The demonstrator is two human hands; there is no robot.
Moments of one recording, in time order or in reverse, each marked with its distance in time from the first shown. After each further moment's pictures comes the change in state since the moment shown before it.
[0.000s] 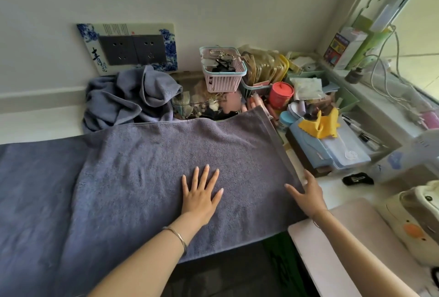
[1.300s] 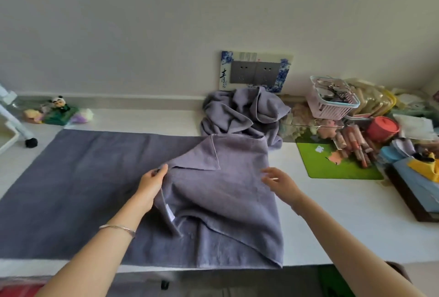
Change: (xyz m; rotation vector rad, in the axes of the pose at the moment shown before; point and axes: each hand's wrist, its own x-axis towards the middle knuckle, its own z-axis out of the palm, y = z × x) left_hand -0.135 -0.334 -0.106 -1.442 0.380 -0.792; right_hand -0.110 -0.256 0.186 0.216 -0.447 -0.254
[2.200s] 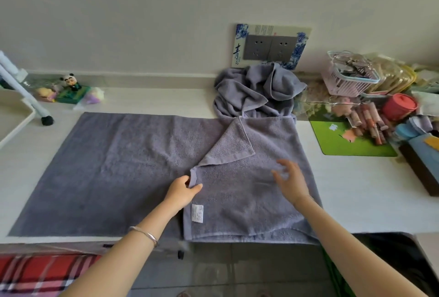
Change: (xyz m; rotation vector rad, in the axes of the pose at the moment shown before) left_hand -0.032 -0.066 -0.008 0.523 -0.241 0.128; right_hand -0.024 0.043 0.050 -0.300 0.266 -0.122
